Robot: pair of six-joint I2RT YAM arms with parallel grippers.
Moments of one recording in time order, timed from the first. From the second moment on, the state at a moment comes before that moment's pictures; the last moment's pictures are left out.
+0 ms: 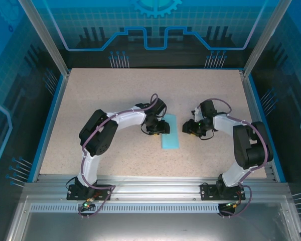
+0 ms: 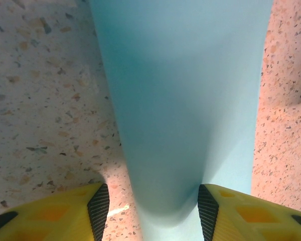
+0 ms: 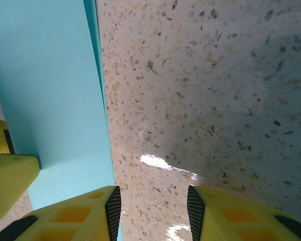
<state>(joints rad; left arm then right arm) -0.67 2.07 1.43 -0.60 0.31 -0.68 0.17 1.65 0.84 -0.43 -0.47 0.35</state>
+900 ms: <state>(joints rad) -0.67 2.07 1.44 -0.61 0.30 -0.68 0.23 1.65 0.84 -0.41 -0.57 0.38</state>
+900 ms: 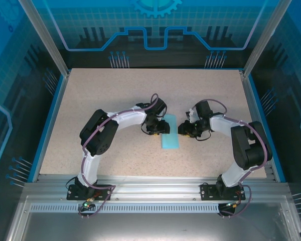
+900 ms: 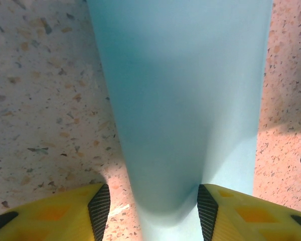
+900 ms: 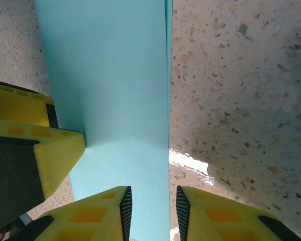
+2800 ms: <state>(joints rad) -0.68 2.08 1.44 -0.62 0.29 -0.66 0.28 1.68 0.83 -0.36 -0.63 0.46</state>
